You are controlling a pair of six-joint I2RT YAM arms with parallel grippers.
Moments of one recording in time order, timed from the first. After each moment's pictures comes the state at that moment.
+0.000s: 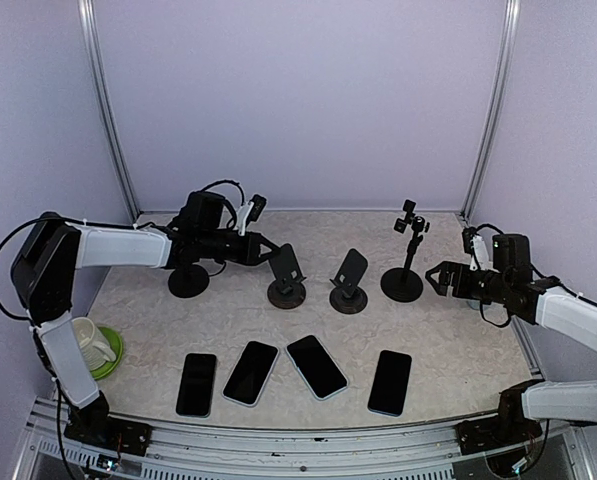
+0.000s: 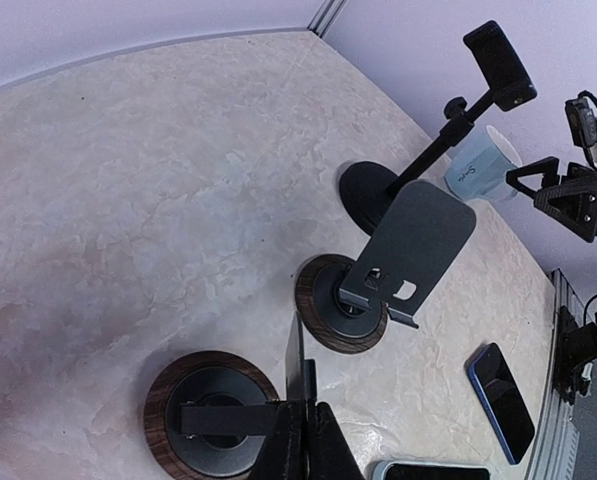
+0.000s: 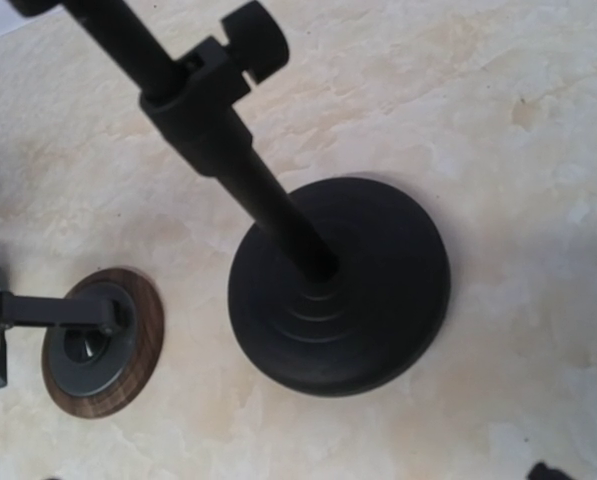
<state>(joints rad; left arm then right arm) -0.56 1.81 1.17 0.15 0.50 -0.25 0.17 1.04 0.55 -0.08 -0.25 0.28</state>
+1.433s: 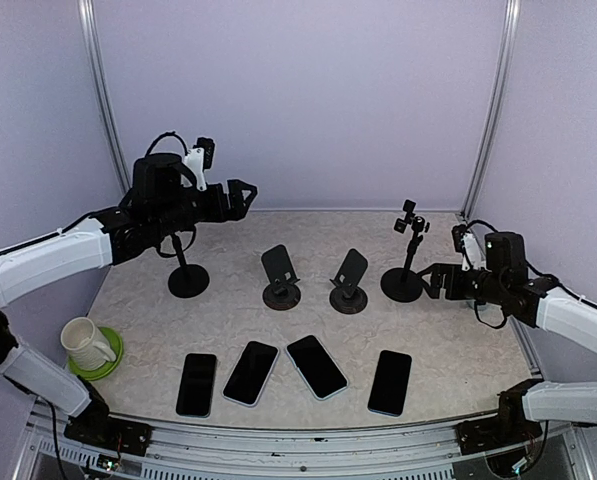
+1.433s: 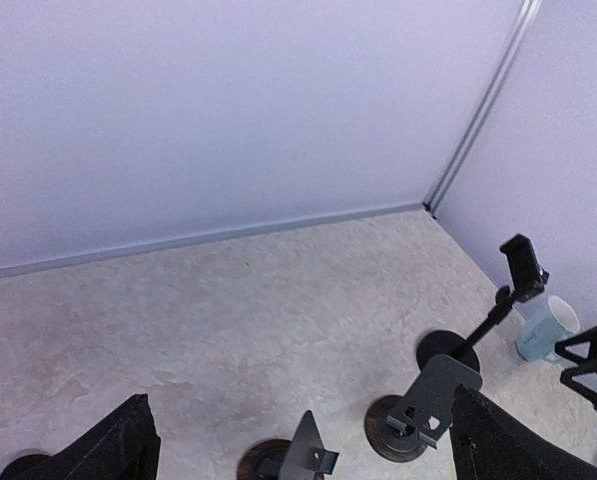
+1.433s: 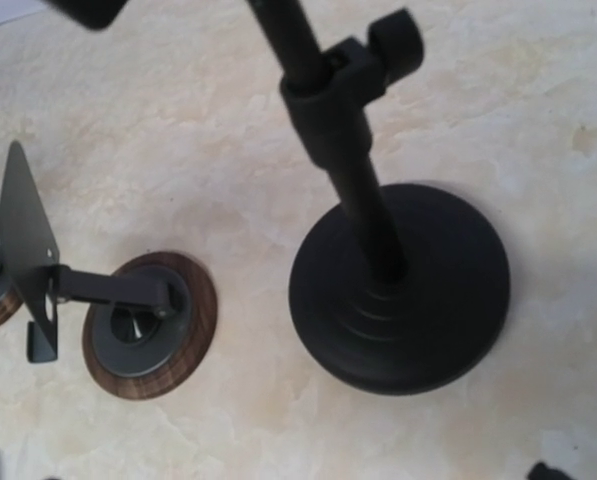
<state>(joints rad) -0.64 1.44 1.16 0.04 -0.05 -0.29 0.28 1.00 0.57 -0.11 -0.18 0.27</state>
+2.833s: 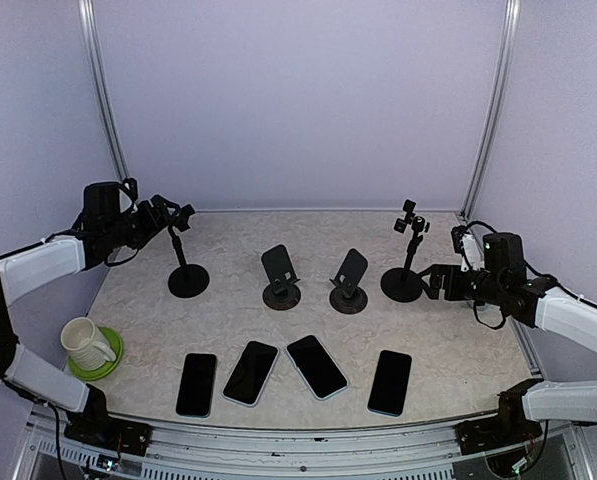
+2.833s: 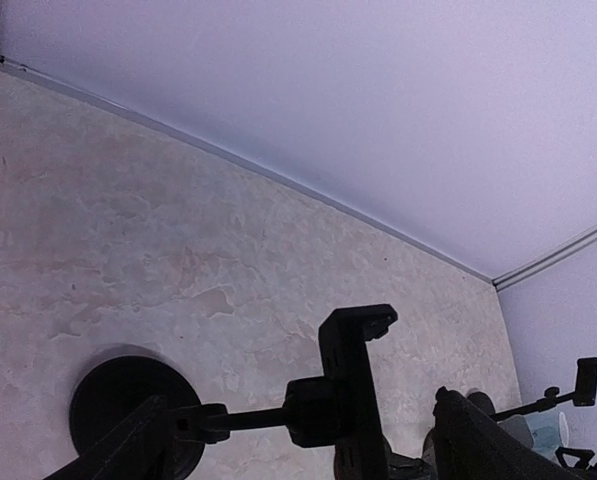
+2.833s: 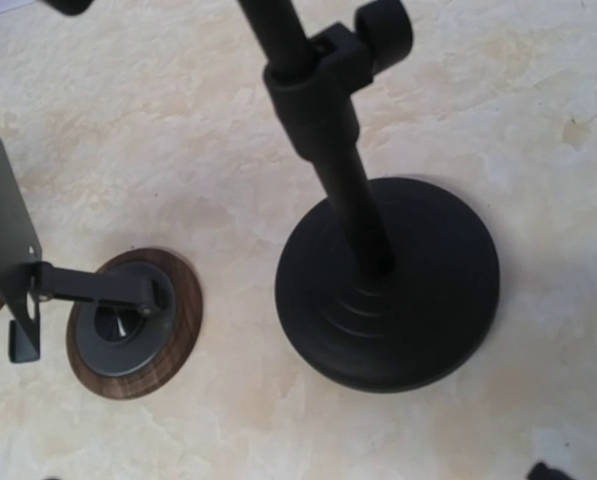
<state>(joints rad) -0.11 1.36 0.91 0.07 0.23 -0.62 0.29 1.02 0.56 -0.11 -0.15 0.27</state>
